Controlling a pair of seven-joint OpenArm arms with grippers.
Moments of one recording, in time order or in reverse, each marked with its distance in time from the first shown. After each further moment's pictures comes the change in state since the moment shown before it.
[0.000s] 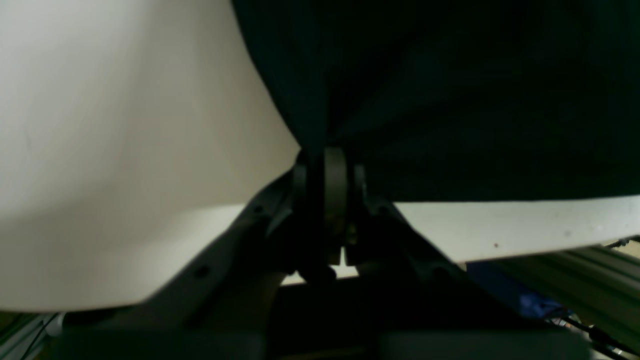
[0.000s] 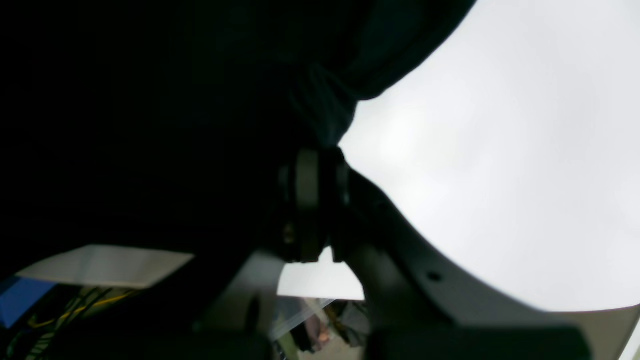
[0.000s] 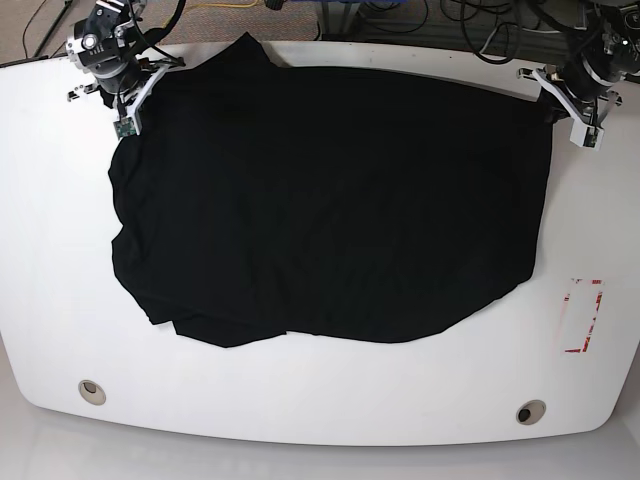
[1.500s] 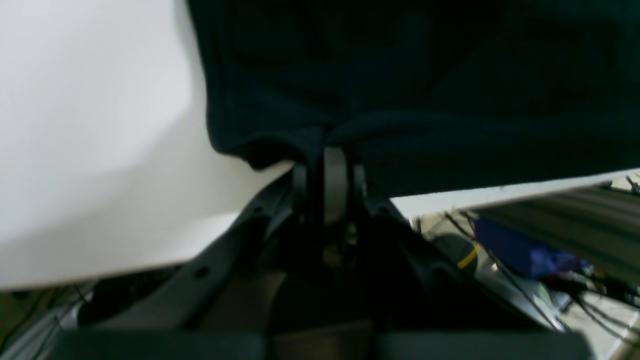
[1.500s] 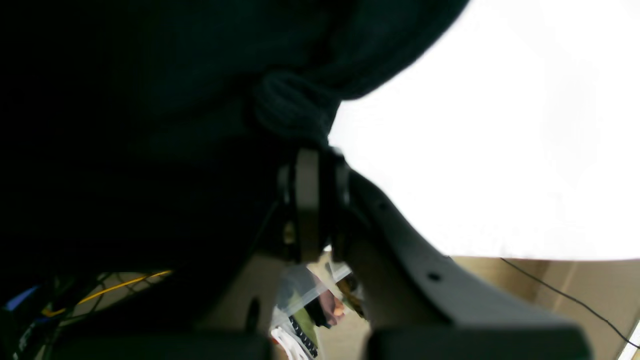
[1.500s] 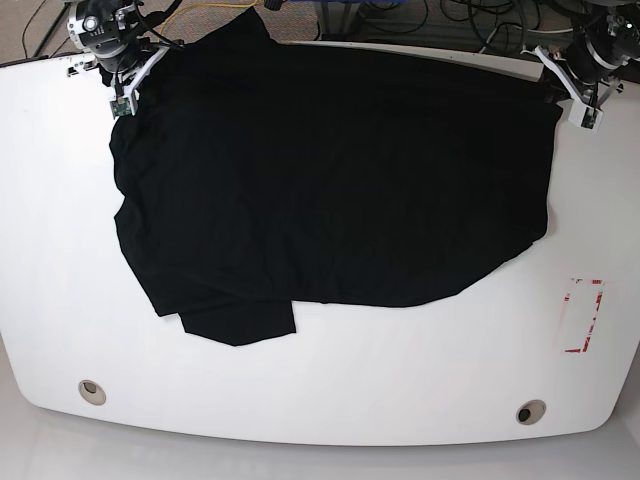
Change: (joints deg) left arm 2.4 0.7 -3.1 0.2 -0.2 -6.6 0.0; right arm -2.7 -2.0 3.4 0.0 0.0 -0.1 0.3
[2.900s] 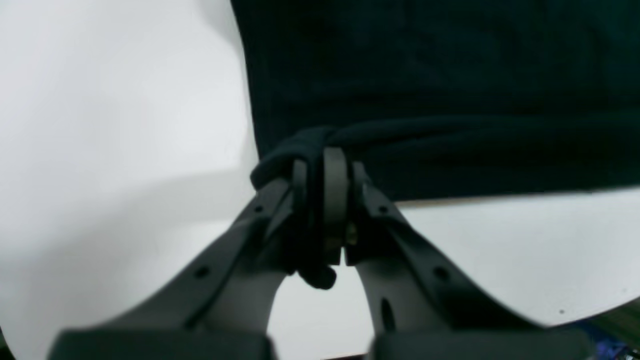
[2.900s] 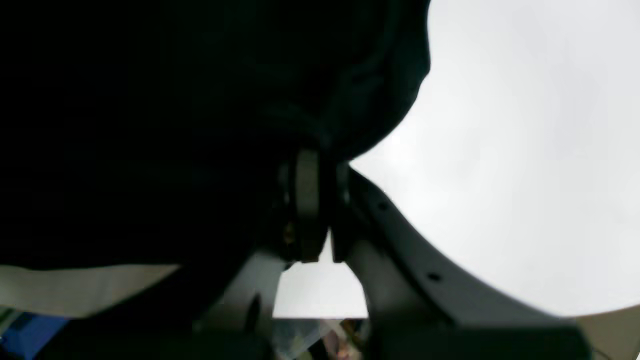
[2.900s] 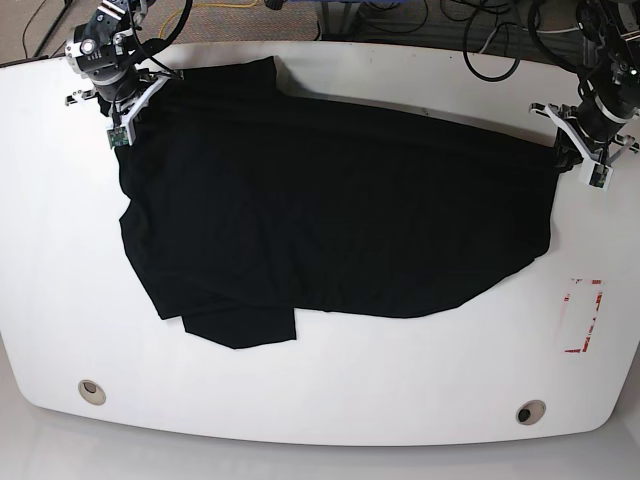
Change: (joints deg) left arm -13.5 -1.4 1.6 -0.4 7.6 -0.3 0.2; right arm 6.3 -0.2 0.7 -0.8 0.1 0.2 0.0
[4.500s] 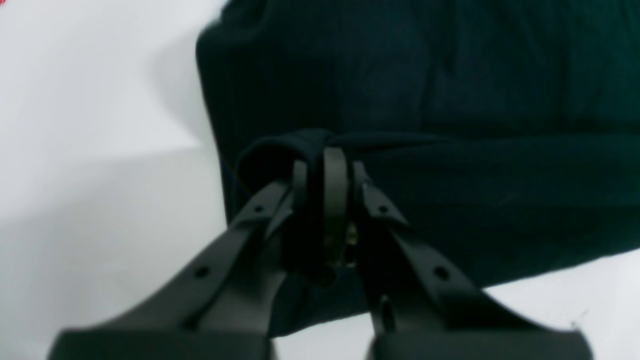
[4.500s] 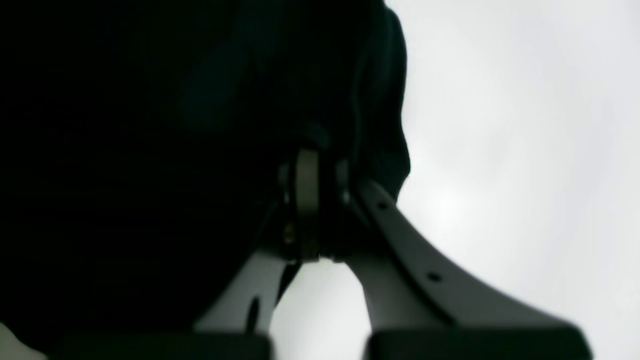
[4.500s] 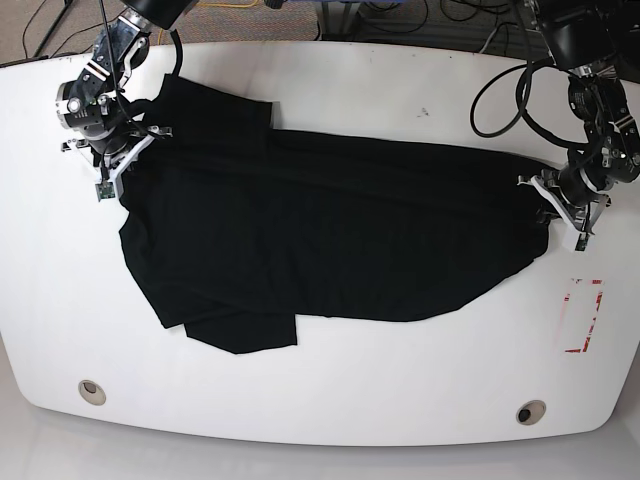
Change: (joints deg) left arm -23.1 -1.0 9.4 -25.9 0.6 0.1 -0.1; right arm 17.5 3.4 0.7 -13.7 -0.3 0.0 -2.7
